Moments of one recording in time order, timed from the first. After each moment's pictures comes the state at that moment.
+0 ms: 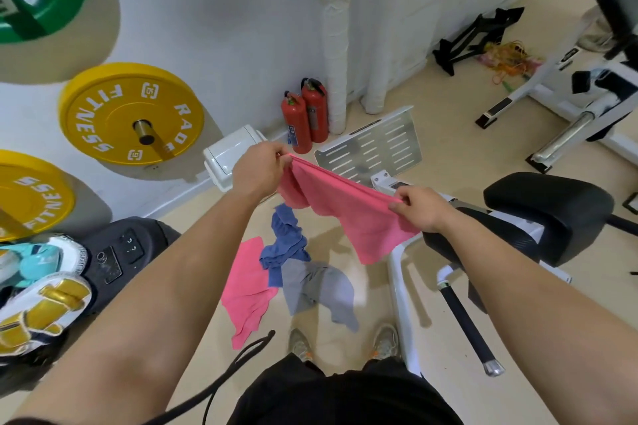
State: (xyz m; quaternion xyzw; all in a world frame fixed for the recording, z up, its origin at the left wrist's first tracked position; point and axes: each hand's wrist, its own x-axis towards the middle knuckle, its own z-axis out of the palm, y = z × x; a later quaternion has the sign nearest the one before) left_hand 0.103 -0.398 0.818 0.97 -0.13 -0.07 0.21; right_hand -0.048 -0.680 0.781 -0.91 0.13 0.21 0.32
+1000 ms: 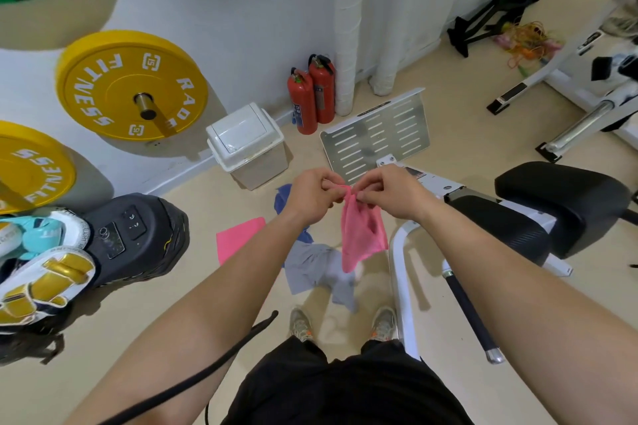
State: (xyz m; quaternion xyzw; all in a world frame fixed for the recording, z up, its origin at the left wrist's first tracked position) left_hand 0.027 -0.428 0.779 0.82 -0.07 -0.27 0.49; right_hand -0.024 -0.613 0.800 -0.87 0.05 0.17 0.45
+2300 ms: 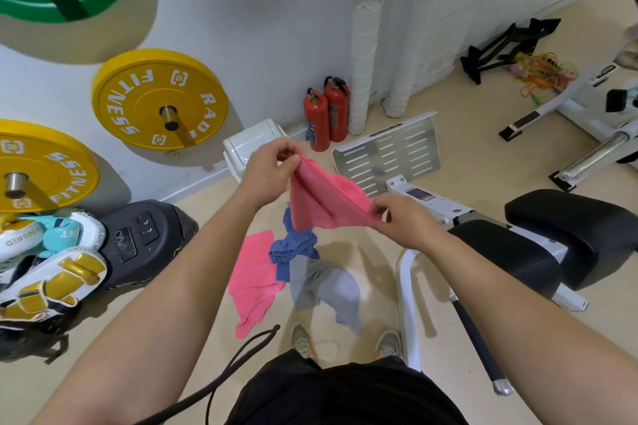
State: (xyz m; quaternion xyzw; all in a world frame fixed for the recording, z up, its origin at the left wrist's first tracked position) left_hand 0.078 -0.360 0.837 0.88 -0.15 -0.07 0.44; right_hand -0.038 -0.615 0.780 -0.93 0.01 0.15 0.34
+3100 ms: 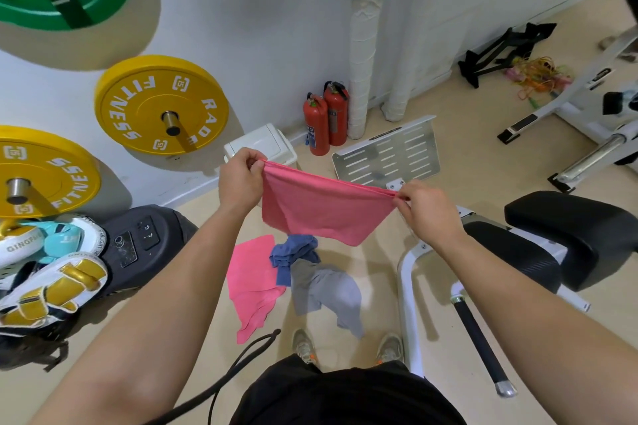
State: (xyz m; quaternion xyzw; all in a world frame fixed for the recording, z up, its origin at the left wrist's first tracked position) left_hand 0.095 -0.319 0.799 0.92 0.01 0.02 0.39; right_hand -0.040 -0.637 0.783 -0.98 0.05 -0.03 0.21
